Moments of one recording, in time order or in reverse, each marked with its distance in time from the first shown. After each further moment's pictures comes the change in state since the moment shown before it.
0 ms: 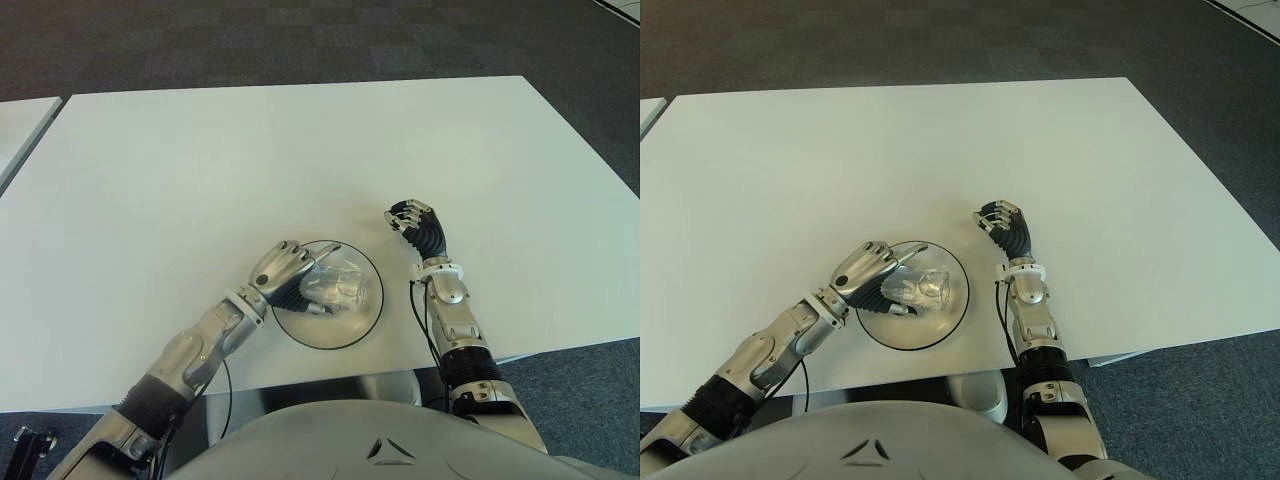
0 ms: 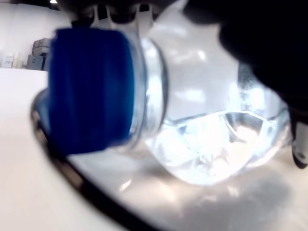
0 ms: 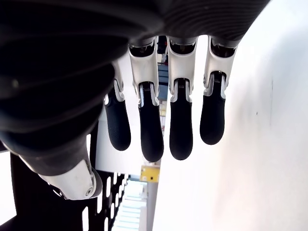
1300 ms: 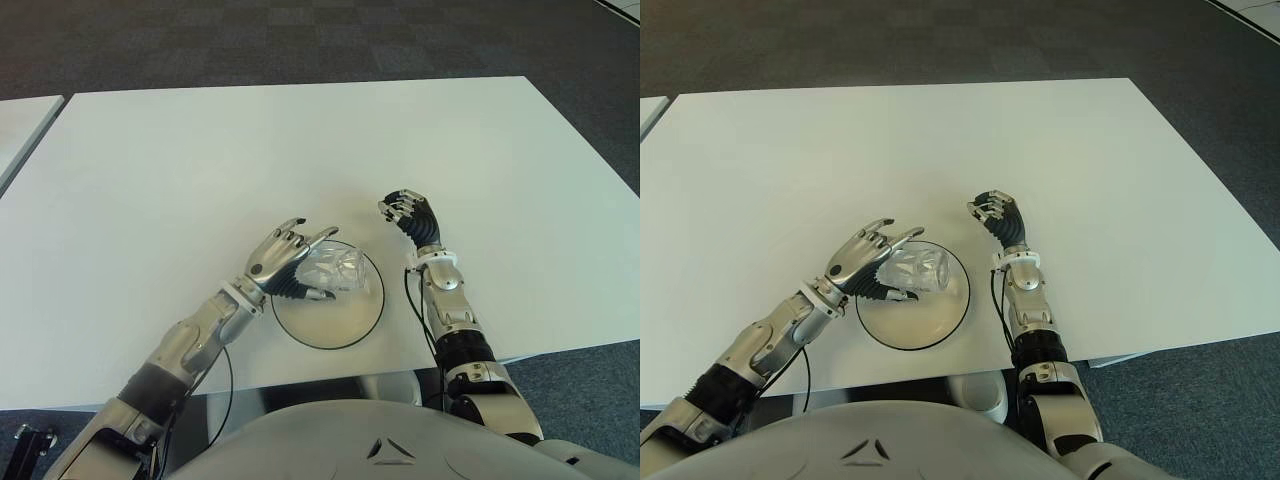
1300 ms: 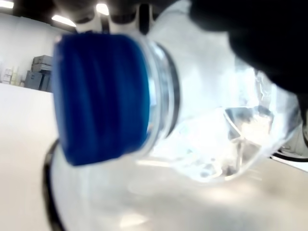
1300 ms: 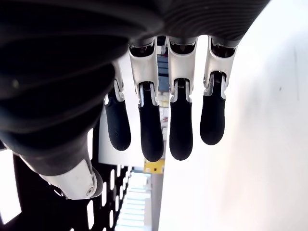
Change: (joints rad) left arm -0.057 -0.017 0.040 0.068 -0.072 -0.067 0.073; right arm -0.108 0.008 -0.014 0.105 0.036 -0.028 0.050
